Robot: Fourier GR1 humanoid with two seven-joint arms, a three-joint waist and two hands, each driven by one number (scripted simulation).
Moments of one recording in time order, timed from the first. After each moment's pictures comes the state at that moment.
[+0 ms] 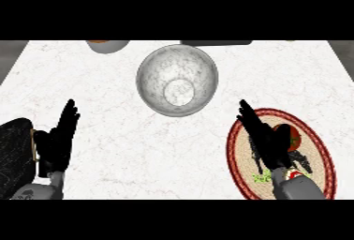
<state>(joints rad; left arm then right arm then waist) -0.07 0.36 -0.16 -1.38 0.20 0.36 0.00 -0.15 -0.27 0.34 -1.40 -0.27 -0.14 0.09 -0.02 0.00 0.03</state>
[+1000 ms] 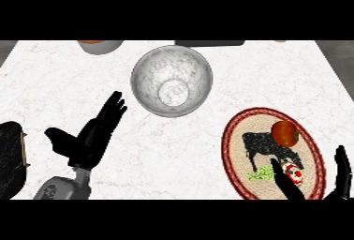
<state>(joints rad) -0.13 0.25 -0.28 -1.52 0.36 0.12 0.06 0.33 -0.12 0.12 -1.68 0.25 -0.98 -0.34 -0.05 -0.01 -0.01</state>
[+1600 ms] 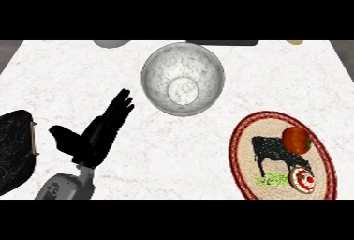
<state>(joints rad) -0.15 0.25 -0.30 -1.54 0.36 0.09 0.08 0.63 -0.10 0.16 -1.88 0.64 -0.88 0.21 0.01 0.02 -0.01</state>
